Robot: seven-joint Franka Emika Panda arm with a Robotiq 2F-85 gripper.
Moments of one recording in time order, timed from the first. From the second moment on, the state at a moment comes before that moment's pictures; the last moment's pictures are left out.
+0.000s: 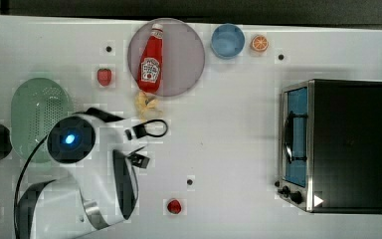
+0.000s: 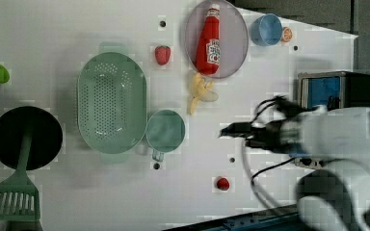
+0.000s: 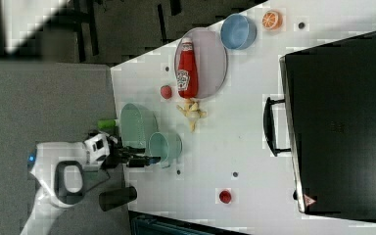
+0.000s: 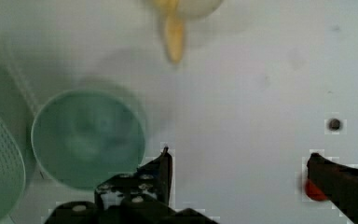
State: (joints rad) arm -0.02 -0.02 0.41 -2.31 0.06 0.61 -0.12
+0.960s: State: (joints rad) arm -0.01 0.38 0.47 -2.35 -0.07 1.03 -0.20
